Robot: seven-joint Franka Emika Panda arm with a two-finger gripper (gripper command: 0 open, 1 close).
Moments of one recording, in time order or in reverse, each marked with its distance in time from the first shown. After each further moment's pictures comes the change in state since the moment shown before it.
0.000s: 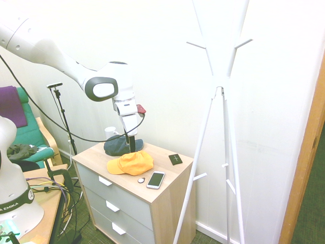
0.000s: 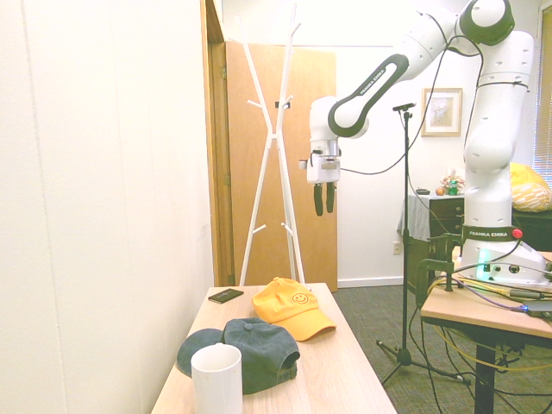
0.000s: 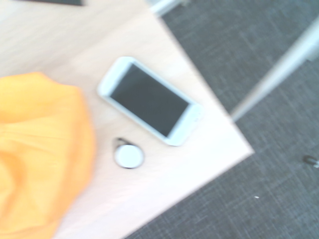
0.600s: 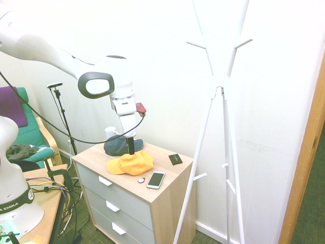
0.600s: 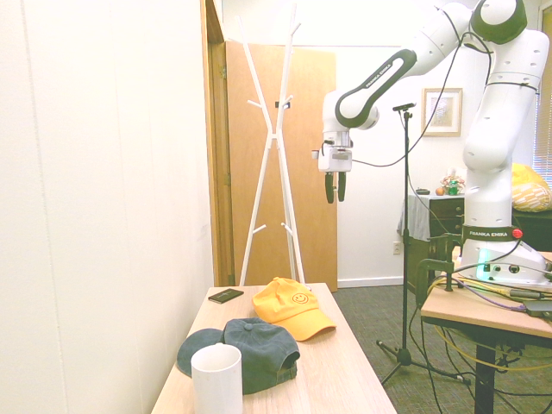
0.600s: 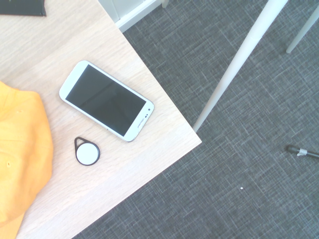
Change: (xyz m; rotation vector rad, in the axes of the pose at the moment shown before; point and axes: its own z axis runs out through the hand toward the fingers) arm 0.049 0.078 -0.036 0.001 -0.013 0.100
